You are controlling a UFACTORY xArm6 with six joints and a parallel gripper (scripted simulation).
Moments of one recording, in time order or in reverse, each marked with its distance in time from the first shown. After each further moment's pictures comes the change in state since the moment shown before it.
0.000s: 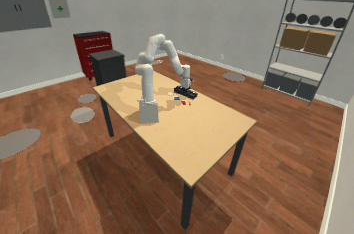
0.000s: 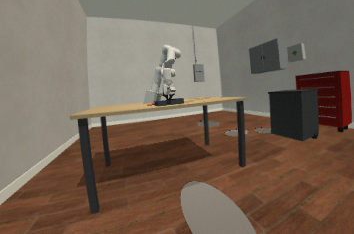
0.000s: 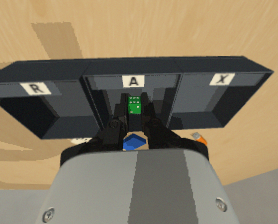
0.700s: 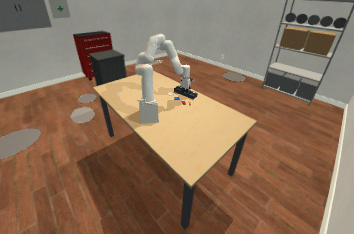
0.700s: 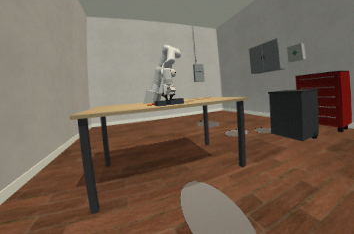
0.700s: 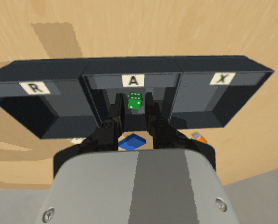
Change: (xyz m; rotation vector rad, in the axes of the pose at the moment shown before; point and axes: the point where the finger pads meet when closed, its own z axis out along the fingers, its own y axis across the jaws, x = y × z) arm -0.001 0.000 0.000 0.000 0.000 0.000
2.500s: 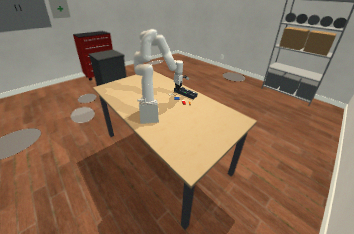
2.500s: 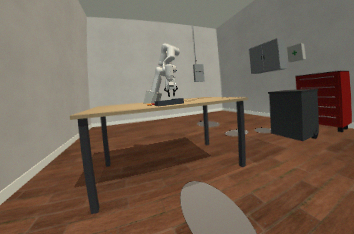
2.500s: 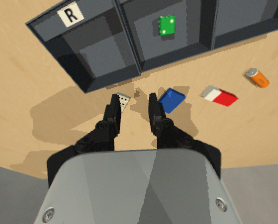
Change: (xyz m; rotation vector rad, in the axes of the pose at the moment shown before) arm -0.056 -0.058 -0.048 0.033 -0.016 0.320
